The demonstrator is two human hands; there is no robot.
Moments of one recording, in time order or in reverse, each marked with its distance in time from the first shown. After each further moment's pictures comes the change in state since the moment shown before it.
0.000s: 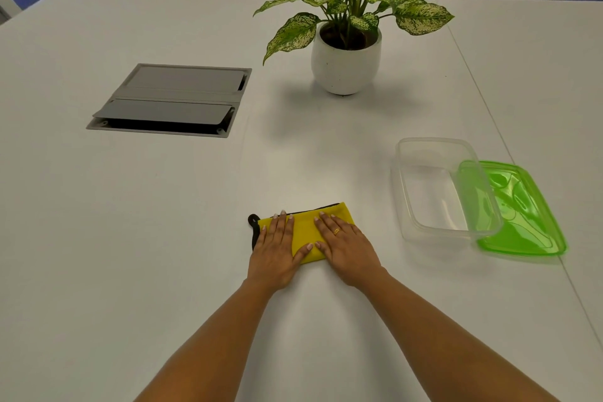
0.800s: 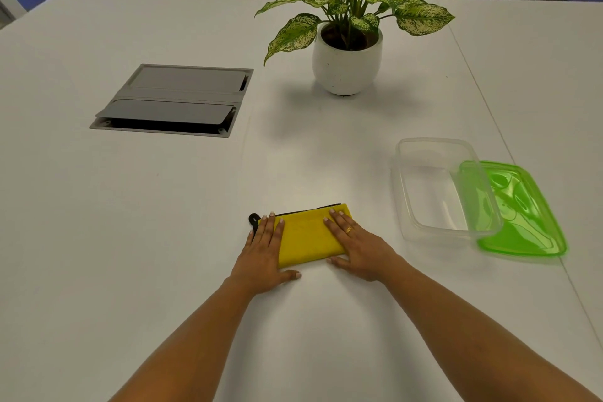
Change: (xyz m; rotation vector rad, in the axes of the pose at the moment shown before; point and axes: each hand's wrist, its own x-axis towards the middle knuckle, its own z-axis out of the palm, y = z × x) left_hand -0.007 -0.031 -0.003 0.058 -0.086 0.109; right_hand -0.006 0.032 -0.014 0.031 -0.155 -0.099
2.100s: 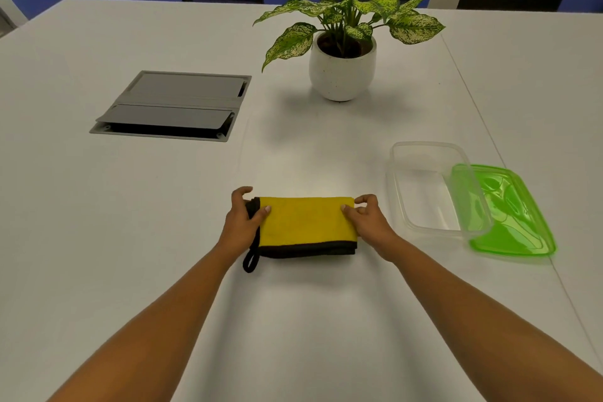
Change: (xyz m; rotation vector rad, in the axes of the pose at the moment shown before) left_hand 0.014 -0.005 -0.062 -0.977 0.350 -0.198; right_hand 0.006 -0.008 -0.050 1.123 0.238 0.506
